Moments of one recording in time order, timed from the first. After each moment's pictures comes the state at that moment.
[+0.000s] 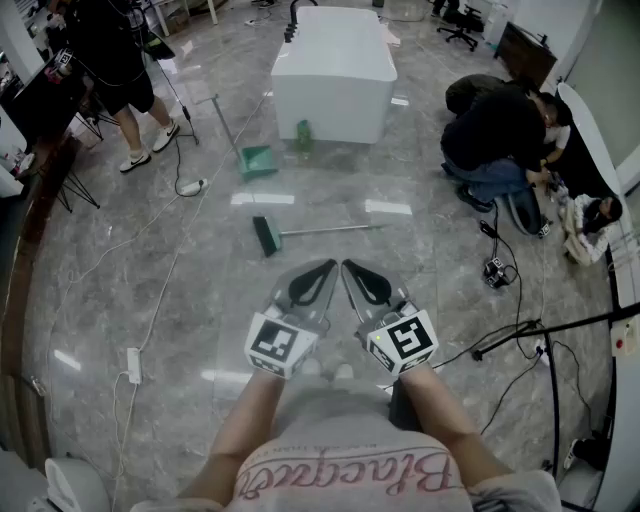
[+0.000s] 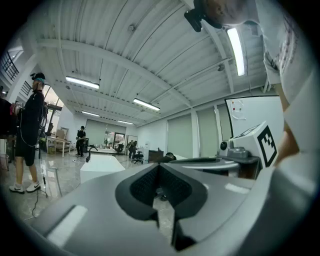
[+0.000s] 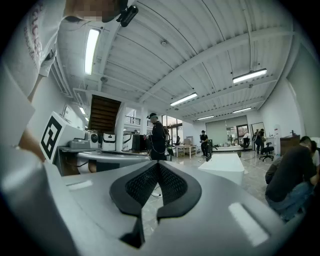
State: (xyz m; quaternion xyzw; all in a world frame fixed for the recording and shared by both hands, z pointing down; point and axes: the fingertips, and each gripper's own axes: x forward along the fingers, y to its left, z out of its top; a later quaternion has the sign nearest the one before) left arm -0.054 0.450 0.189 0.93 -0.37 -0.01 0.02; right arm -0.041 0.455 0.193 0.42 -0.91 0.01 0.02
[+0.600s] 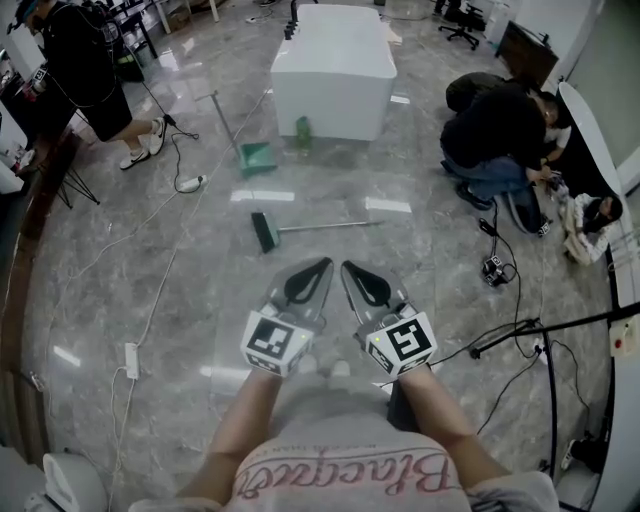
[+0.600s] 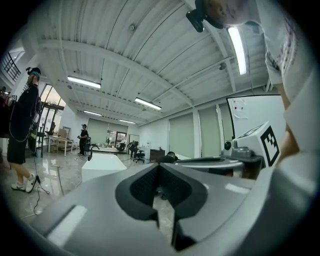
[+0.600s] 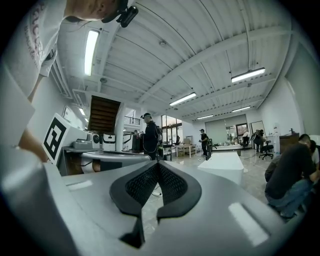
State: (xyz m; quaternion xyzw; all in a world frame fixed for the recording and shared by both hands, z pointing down) left arm -0.053 0.458 0.198 0.93 -0.38 -0.01 0.03; right arm -0.031 0.469 0.199 0.42 -0.91 0.02 0.02
